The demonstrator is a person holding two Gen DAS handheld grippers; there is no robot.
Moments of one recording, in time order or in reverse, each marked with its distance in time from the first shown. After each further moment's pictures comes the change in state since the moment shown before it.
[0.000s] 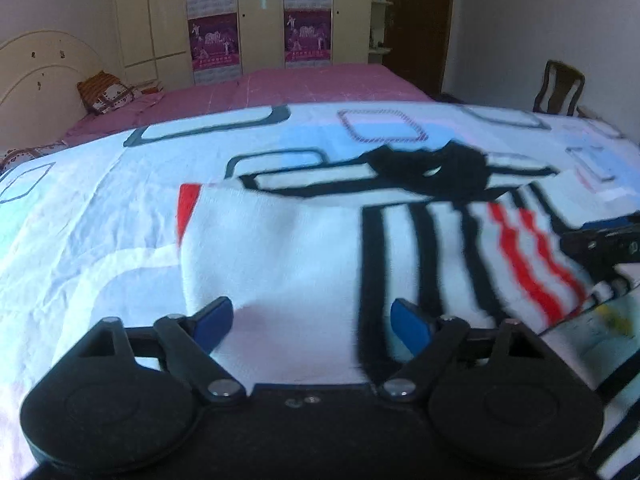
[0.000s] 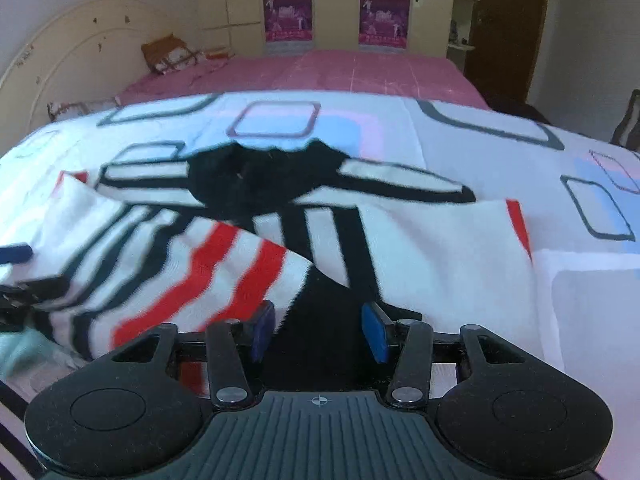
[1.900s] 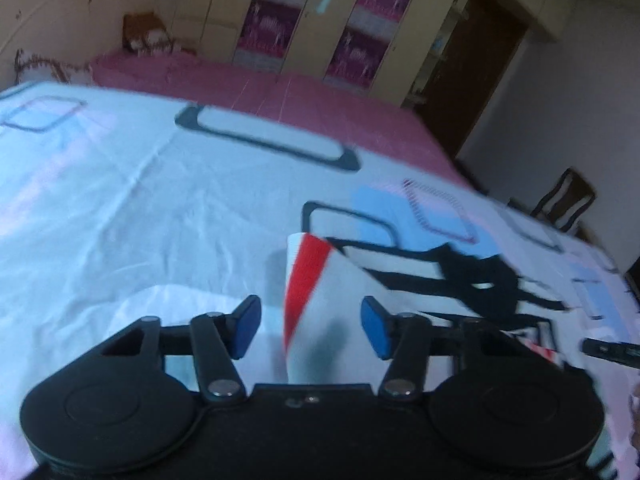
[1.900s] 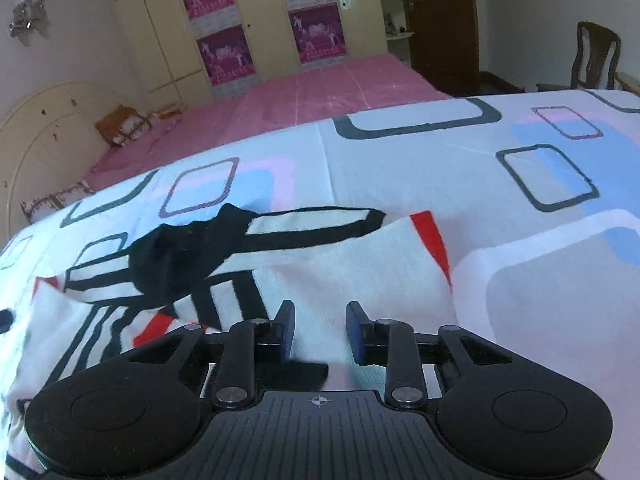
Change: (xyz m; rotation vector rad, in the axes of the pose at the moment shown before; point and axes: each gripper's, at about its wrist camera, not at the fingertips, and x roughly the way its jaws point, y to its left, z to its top) left arm 0.046 0.104 0.050 -0.337 -0.006 -0.100; right arm -0.007 -0.091 0.024 0.253 -0.025 -0.013
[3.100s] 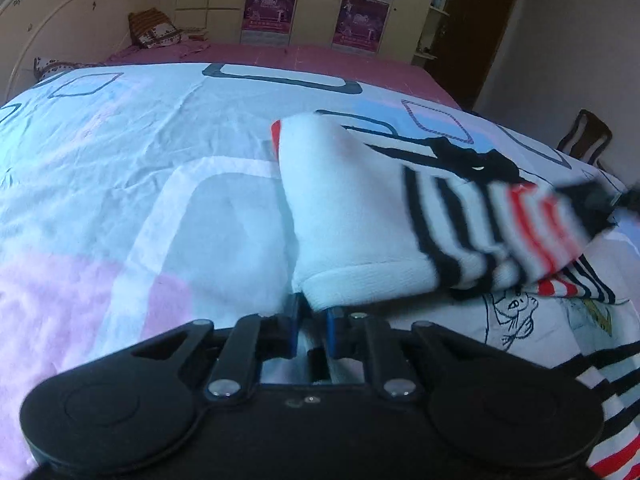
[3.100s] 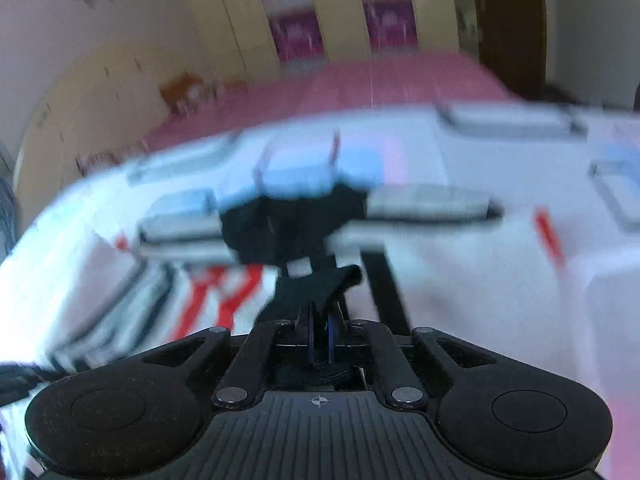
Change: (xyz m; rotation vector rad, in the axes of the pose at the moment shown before) left arm -0.070 -0.009 -0.093 0.114 0.070 0.096; right arm -0.037 0.067 -0.009 -0.130 -0.088 0.147
